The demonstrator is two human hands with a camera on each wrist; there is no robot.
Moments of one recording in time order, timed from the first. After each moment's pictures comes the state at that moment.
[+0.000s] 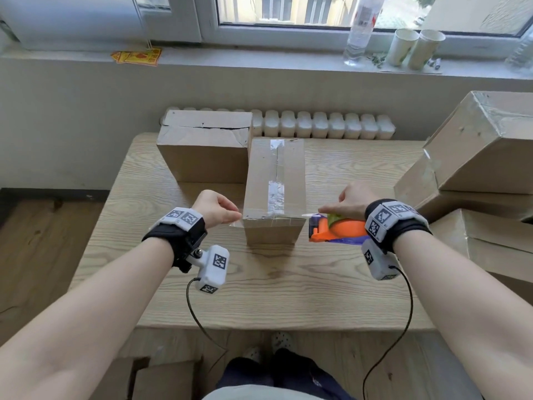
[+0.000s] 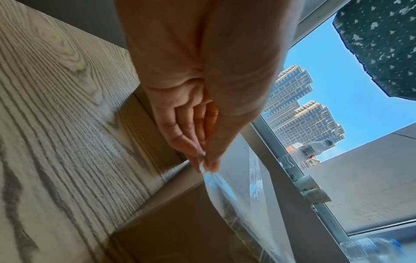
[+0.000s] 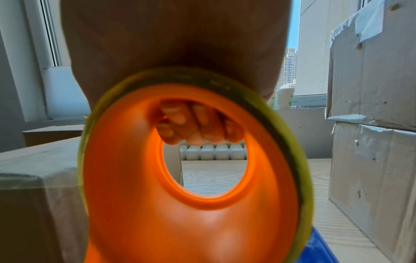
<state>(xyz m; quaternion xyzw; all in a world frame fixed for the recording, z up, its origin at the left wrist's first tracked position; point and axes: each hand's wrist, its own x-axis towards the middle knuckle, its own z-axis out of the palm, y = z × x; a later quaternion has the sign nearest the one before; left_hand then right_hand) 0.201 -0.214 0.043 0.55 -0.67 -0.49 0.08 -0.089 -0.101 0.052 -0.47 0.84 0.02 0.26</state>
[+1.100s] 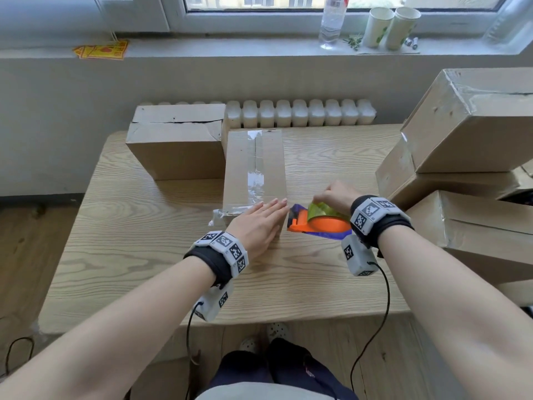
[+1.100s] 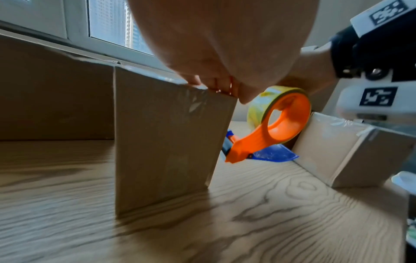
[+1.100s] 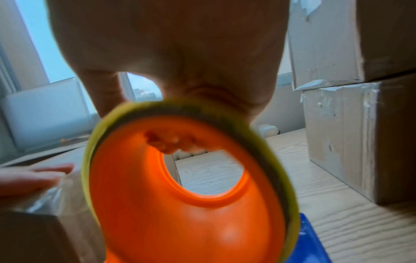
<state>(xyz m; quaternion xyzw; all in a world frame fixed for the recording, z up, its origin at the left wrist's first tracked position) 0.122 -0.137 0.015 0.20 -0.97 -0.17 -0.02 -0.102 -0.083 0.038 -0.41 0.84 -0.10 0.35</state>
